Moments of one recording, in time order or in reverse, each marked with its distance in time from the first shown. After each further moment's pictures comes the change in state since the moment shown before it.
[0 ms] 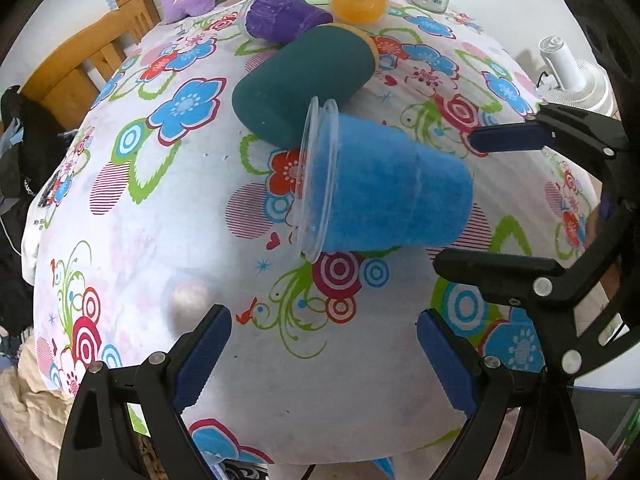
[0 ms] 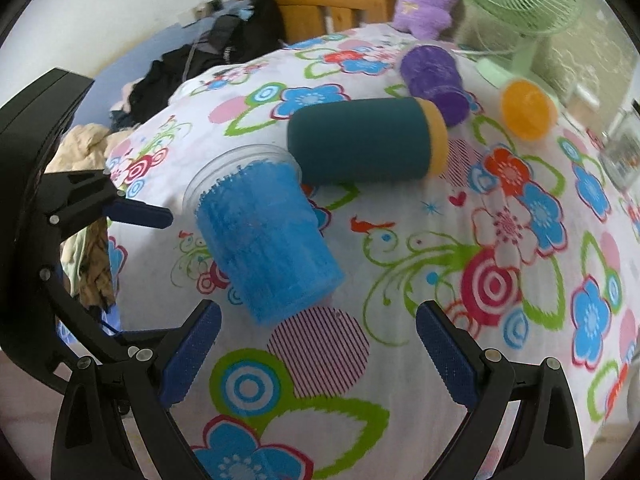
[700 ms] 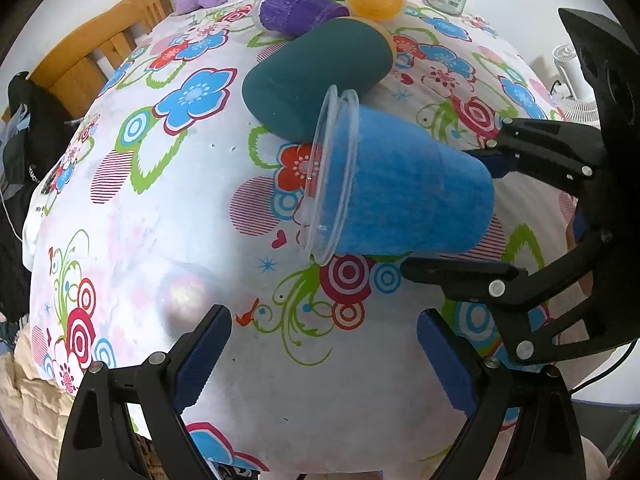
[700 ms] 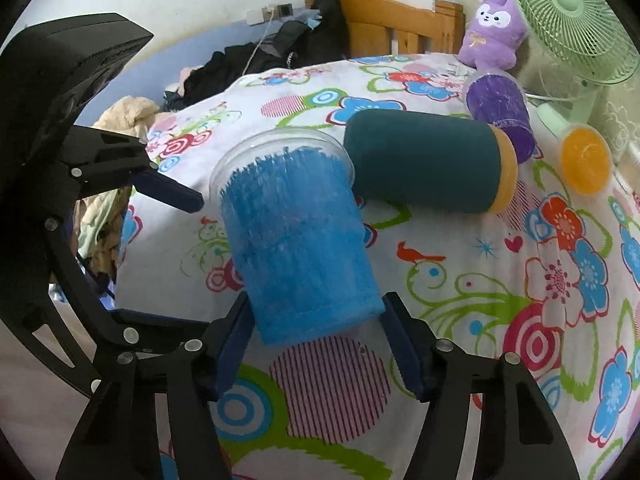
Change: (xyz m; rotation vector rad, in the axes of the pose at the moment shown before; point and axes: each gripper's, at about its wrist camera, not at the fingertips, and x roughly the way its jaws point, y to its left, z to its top) left arm 0.010 0.005 0.000 -0.046 0.003 0.011; right arm 0.022 0.008 -0.006 -0.186 -0.078 0.104
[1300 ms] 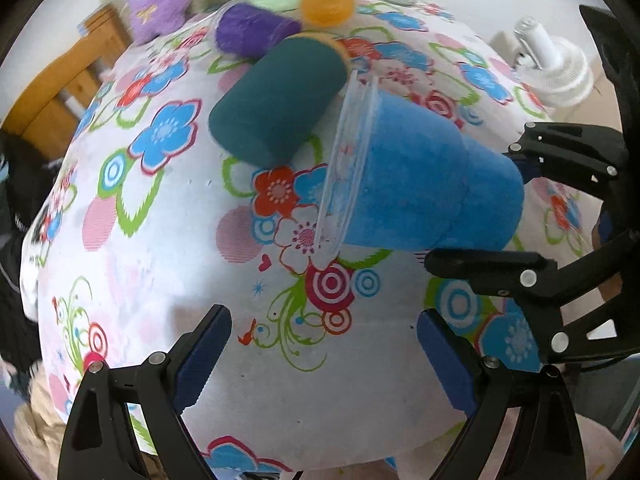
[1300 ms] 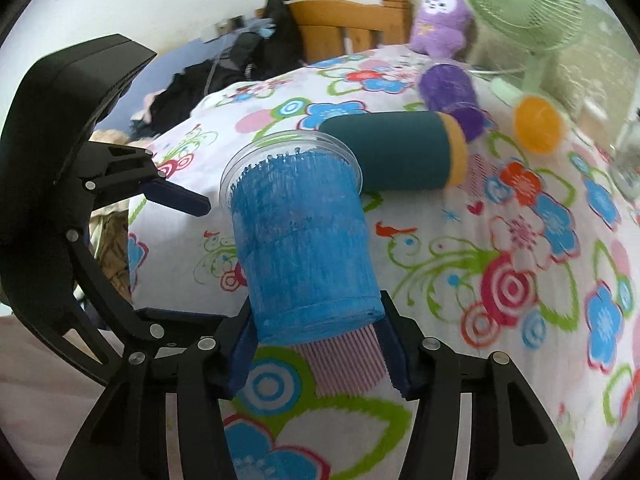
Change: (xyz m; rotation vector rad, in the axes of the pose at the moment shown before) left arm -0.017 -0.009 0.008 0.172 -0.002 -0.048; right arm -0.039 0.011 -0.004 0.207 0.006 -0.110
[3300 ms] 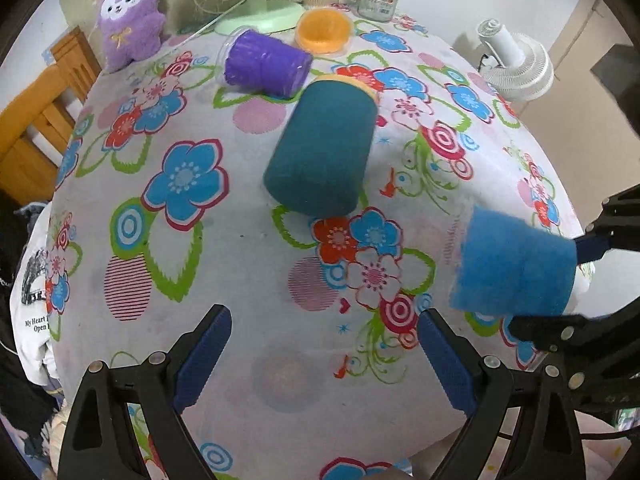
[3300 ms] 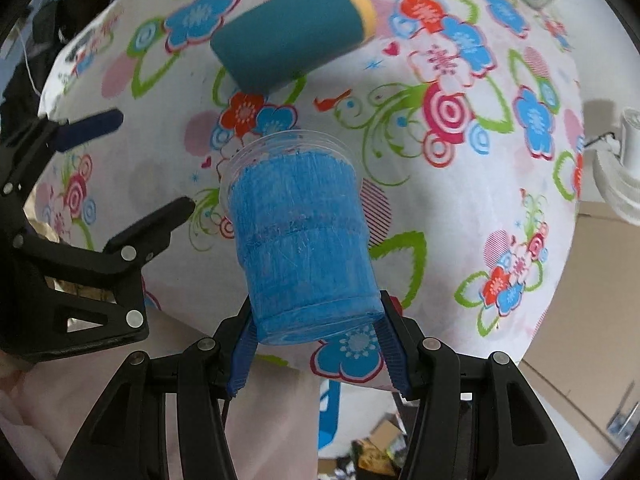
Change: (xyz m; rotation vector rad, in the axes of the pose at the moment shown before) left arm -0.012 0.069 0.029 0.118 -0.014 -0.127; right arm 0.022 0.025 0.048 0.538 0.690 -0.270
